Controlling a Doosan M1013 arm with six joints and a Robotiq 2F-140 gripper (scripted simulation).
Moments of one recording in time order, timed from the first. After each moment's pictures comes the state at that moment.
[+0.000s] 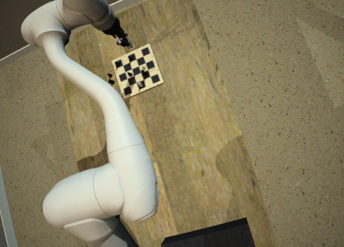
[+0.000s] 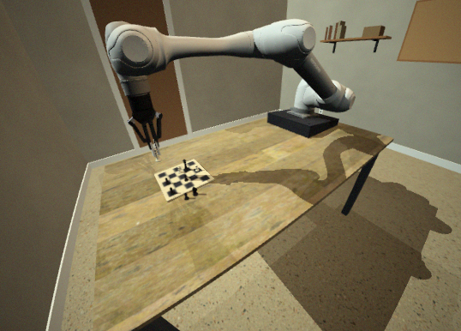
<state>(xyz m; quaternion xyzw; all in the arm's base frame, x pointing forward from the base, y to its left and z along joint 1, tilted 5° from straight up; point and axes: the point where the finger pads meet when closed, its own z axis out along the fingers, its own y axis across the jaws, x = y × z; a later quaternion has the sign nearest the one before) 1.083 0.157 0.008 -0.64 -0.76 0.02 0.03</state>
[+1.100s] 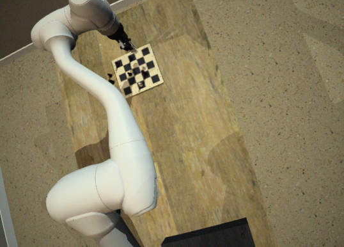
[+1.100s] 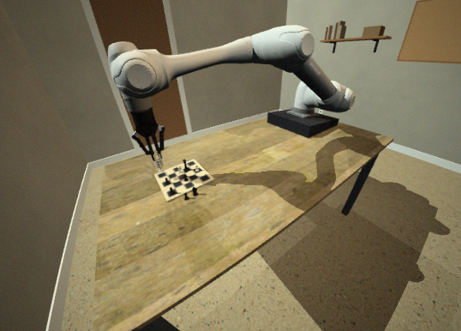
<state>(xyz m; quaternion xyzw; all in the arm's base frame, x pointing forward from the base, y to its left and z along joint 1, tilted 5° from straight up) 1.081 0.162 -0.044 -0.66 -0.75 0.03 0.03</state>
